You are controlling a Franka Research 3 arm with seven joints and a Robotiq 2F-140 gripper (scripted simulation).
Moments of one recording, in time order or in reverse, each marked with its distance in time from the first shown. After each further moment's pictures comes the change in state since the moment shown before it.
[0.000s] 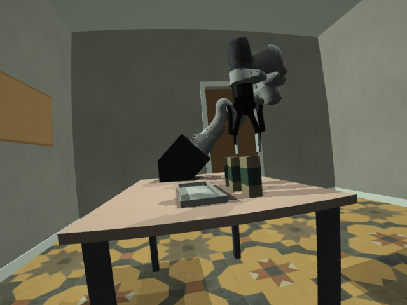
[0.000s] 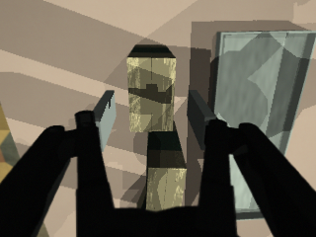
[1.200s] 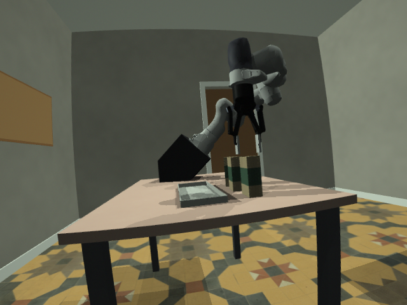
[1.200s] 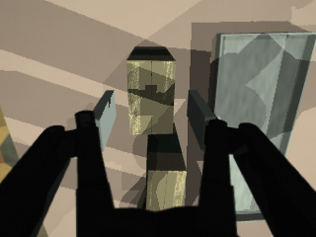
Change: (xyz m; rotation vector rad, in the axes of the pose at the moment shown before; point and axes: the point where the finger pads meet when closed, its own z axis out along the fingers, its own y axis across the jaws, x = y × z) arm 0.002 0.000 0.002 -0.001 0.002 0.001
